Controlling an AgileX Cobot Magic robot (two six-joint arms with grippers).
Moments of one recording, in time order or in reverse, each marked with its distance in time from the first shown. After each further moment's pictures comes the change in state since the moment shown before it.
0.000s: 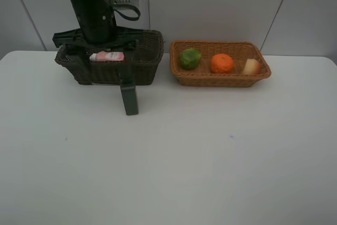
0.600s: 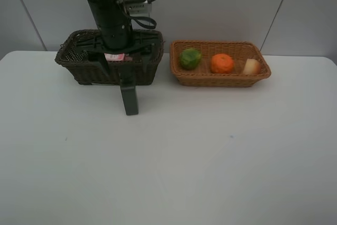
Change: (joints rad) left arm -0.034 0.067 -0.009 0.013 -0.140 -0.055; right arm 0.000 0.000 0.000 0.000 0.000 0.000
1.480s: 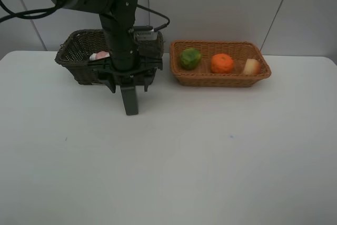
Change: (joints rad) left arm 0.000 0.136 0.002 -0.016 -0.042 0.044; right arm 0.000 0.000 0.000 0.000 0.000 0.000
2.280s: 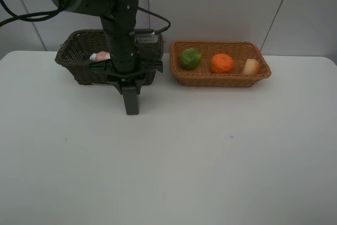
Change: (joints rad) left arm 0.000 0.009 0.001 -0.004 -0.004 0.008; right arm 0.000 0.000 0.000 0.000 0.000 0.000
